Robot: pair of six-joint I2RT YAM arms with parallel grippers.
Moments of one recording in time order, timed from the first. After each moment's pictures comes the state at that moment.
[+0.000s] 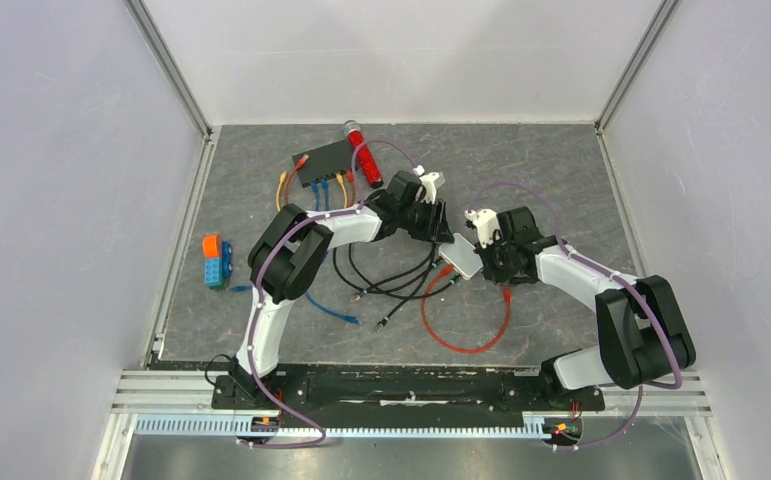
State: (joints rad) left arm -0.69 2.16 1.42 0.06 0.43 -0.43; right arm 0.30 1.42 0.69 -0.32 -0.18 -0.26
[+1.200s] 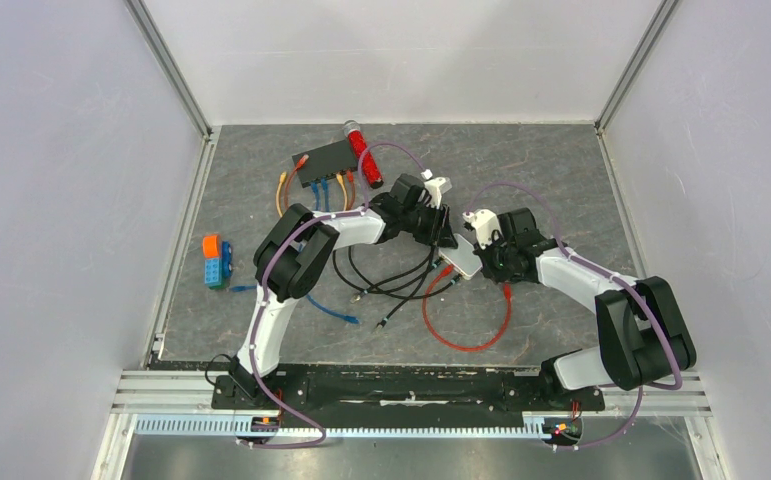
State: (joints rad) left arm -0.71 2.21 1.43 0.09 0.52 -0.39; right arm 0.30 1.41 0.67 -0.26 -0.20 -0.32
